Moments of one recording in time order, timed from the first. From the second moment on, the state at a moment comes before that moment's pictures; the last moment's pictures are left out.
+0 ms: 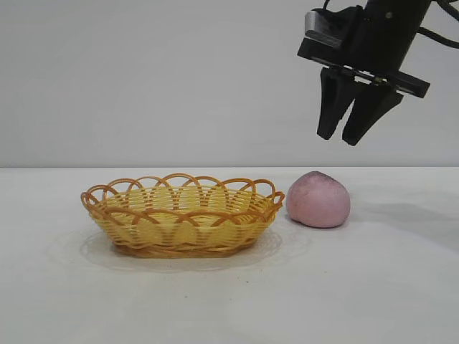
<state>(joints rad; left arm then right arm) -0.05 0.11 -0.48 0.09 1.10 -0.07 0.28 1.99 -1.46 0.40 0.90 -0.35</state>
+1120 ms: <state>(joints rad) -0.05 -0.02 -0.48 0.08 1.12 -0.04 0.43 1.88 -1.51 0.38 0.94 -0.39</state>
